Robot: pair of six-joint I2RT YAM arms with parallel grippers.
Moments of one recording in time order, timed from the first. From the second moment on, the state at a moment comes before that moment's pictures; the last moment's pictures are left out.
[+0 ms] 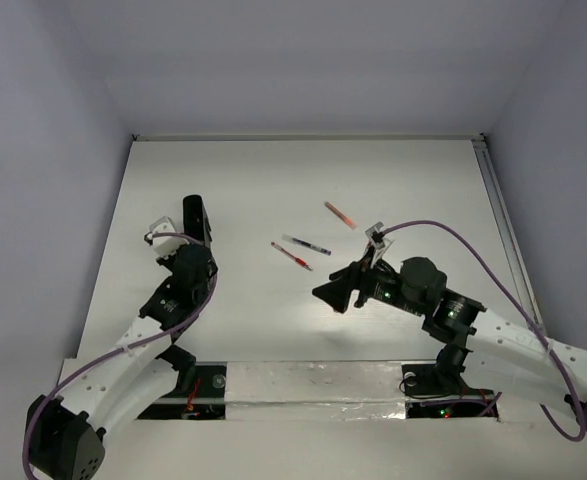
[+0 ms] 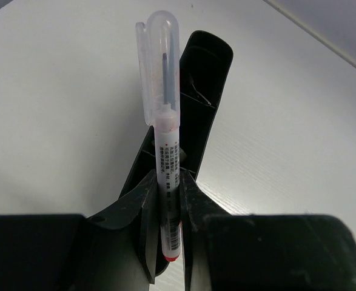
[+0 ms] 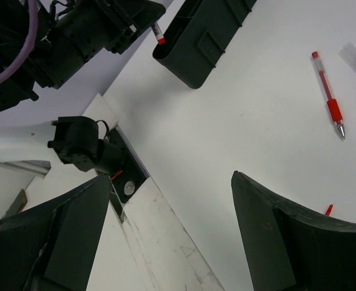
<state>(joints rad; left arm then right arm) -0.49 0.74 0.41 -0.10 -0.82 -0.66 0.95 0.80 0.51 0.15 -0.12 0.64</state>
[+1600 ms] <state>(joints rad) -0.49 0.70 0.46 -0.19 -0.85 -0.63 0.92 0.79 0.55 0.12 -0.10 0.56</state>
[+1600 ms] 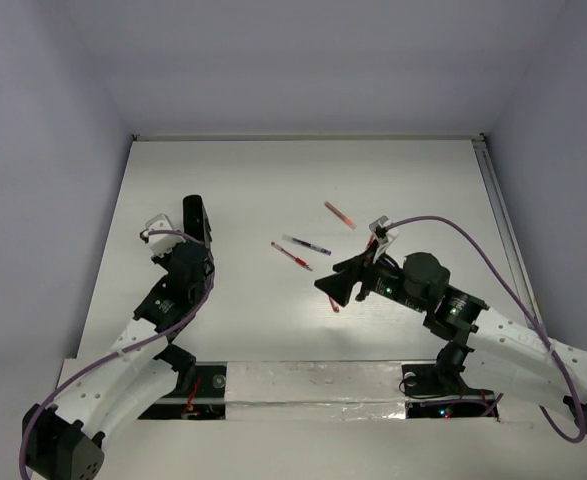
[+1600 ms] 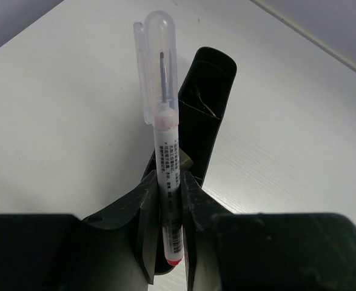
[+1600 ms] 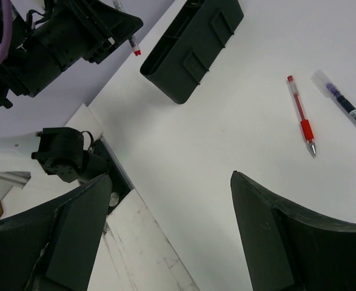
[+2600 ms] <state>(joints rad) -0.49 0.59 0.53 -0.23 -0.74 -0.65 0.90 0.77 0.56 0.11 -0.08 0.54</state>
